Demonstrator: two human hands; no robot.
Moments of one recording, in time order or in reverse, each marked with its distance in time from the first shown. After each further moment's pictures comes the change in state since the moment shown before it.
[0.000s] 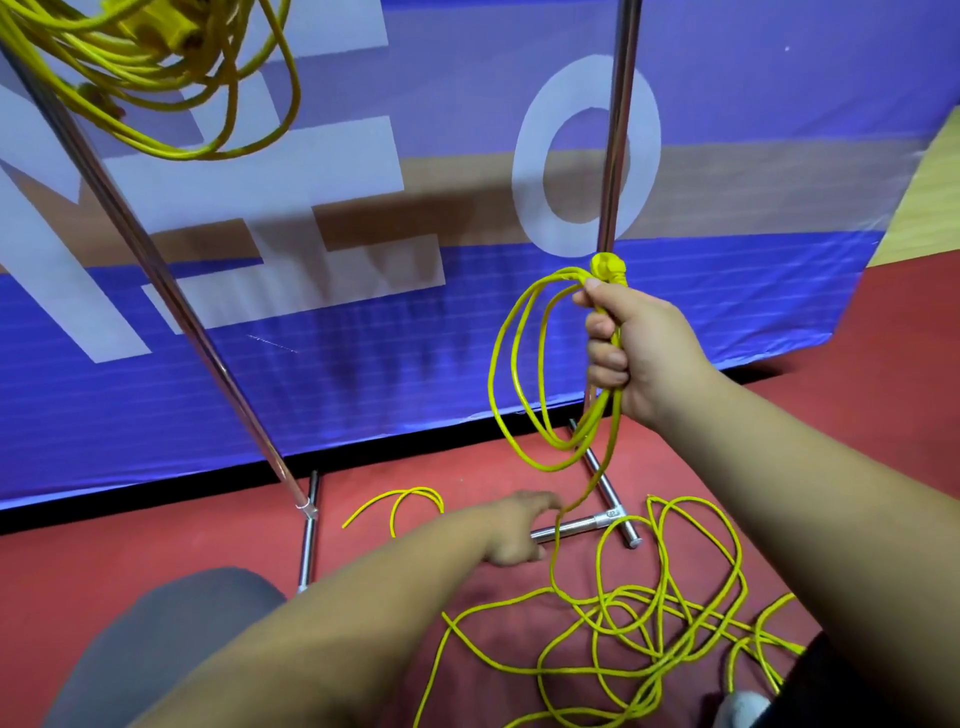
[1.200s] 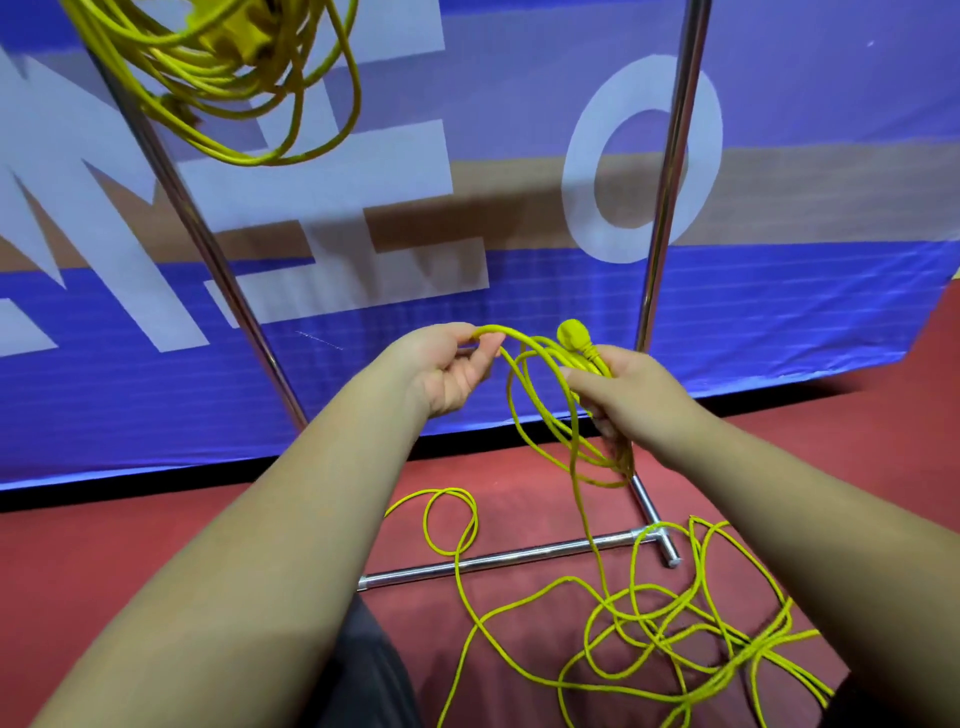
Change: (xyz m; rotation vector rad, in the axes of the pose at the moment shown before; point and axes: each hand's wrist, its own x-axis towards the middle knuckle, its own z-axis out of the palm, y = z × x) left_hand -0.093 -0.004 -0.195 -1.972 0.573 -0.178; right_hand 0.014 0.051 0.004 -0.621 -0.205 -0.085
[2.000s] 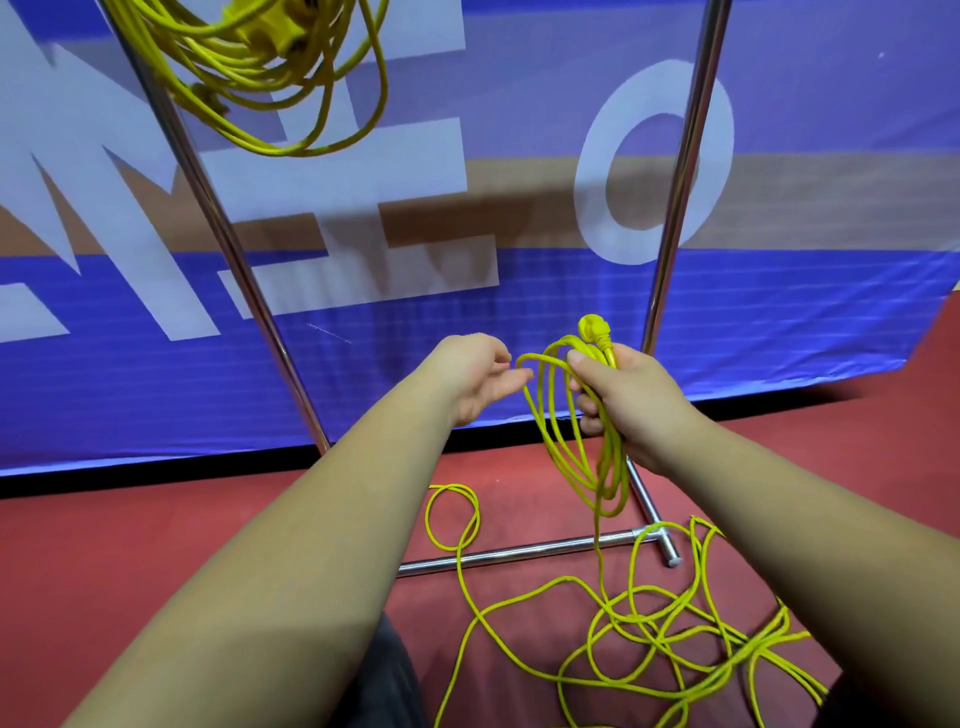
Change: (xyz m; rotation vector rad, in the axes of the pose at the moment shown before) left_hand 0.002 -0.028 -0.002 0.397 0.083 0.181; right_hand -0.003 -0.002 0.025 0.351 0.057 0.066
